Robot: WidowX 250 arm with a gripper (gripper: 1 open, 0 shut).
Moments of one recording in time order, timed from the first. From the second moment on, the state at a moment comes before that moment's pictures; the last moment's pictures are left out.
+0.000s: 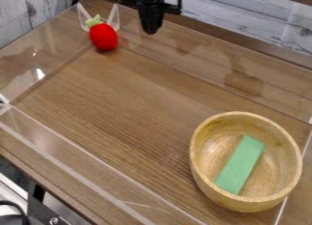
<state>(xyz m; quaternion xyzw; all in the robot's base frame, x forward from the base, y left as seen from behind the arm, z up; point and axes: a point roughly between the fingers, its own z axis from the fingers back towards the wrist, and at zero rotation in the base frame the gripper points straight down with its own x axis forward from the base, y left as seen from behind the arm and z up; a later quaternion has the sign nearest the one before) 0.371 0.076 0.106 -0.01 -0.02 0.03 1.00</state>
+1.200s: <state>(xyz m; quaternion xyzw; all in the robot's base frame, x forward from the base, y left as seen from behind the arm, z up) 0.367 -0.054 0.066 -0.01 0.01 -0.06 1.00</state>
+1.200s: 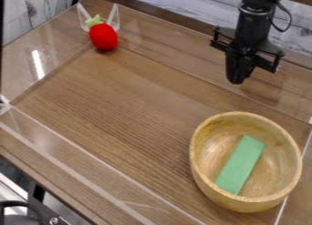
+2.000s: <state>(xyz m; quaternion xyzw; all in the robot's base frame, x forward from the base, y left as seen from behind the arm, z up) 0.367 -0.035 0.031 -0.01 0.03 -0.06 1.00</state>
